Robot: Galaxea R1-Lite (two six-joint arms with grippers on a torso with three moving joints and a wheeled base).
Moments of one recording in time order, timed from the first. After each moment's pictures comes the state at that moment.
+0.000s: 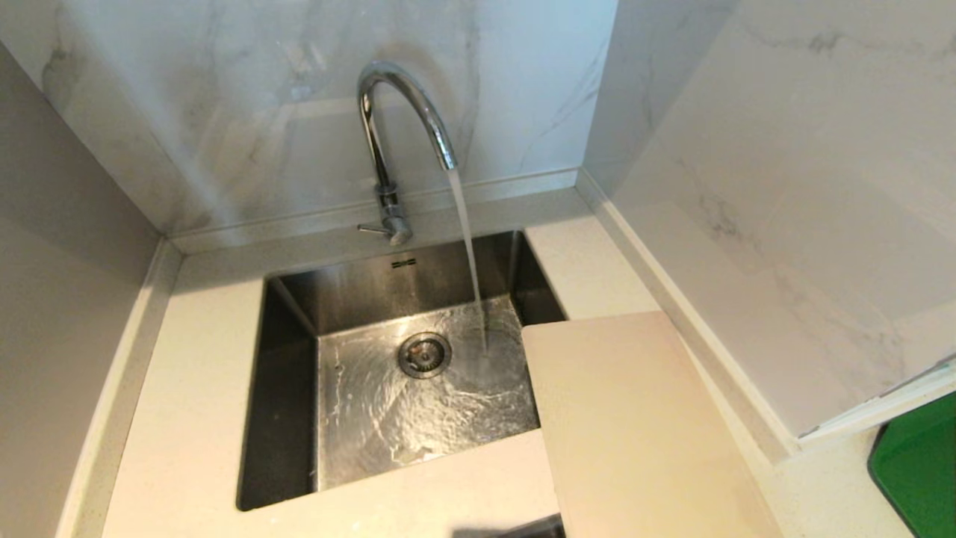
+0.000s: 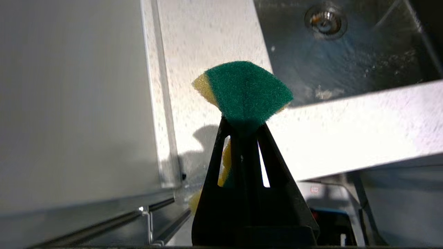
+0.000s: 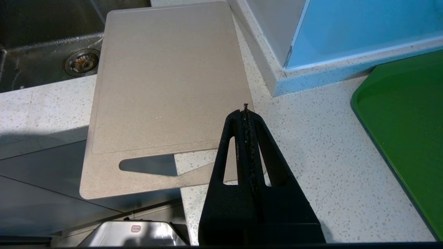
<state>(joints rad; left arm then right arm) 0.13 0.31 -0.11 0.05 -0.05 -0.04 0.00 0.00 0.00 0.00 0.00 0.01</state>
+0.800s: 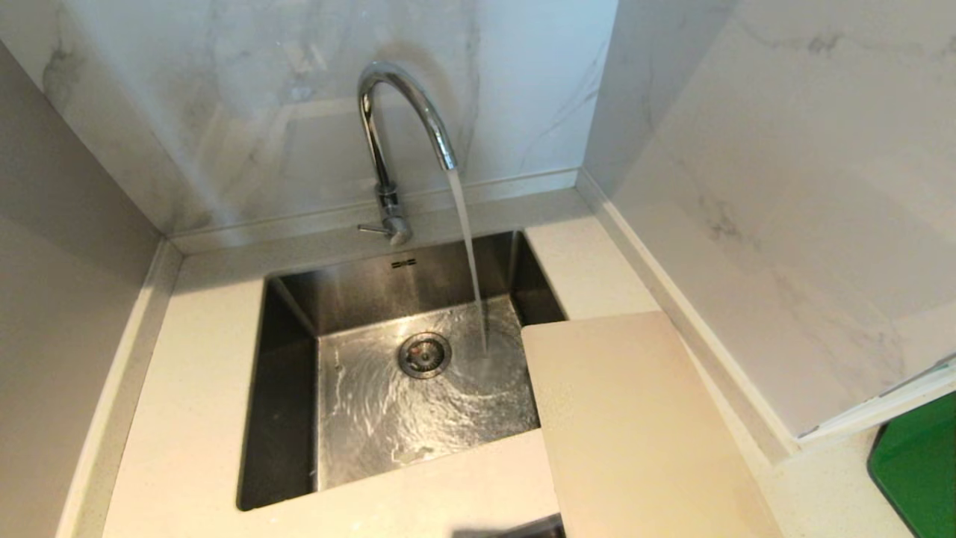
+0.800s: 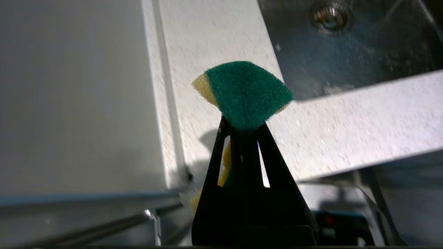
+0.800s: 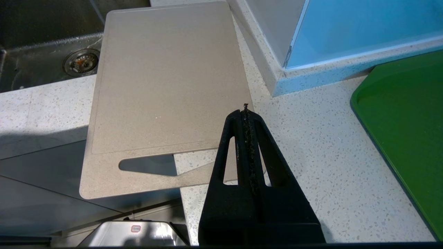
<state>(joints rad) 0.08 0.27 -0.02 -0.06 0.01 0.01 0.00 0.00 0.00 0.00 0.00 0.01</state>
